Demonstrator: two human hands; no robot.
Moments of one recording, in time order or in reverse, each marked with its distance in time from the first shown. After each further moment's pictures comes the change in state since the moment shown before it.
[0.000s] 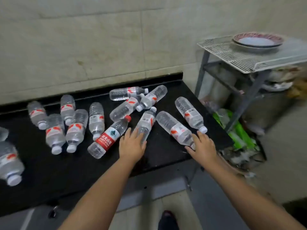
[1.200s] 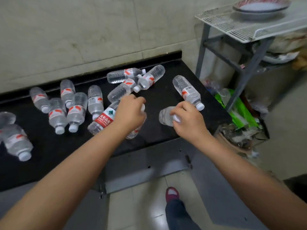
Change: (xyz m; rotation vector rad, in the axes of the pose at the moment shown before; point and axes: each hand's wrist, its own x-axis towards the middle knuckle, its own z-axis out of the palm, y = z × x) left_hand -0.032 0.043 -0.074 -0.045 0.129 0.133; right_hand -0.041 -0.057 -0.079 0.413 0.320 -0.360
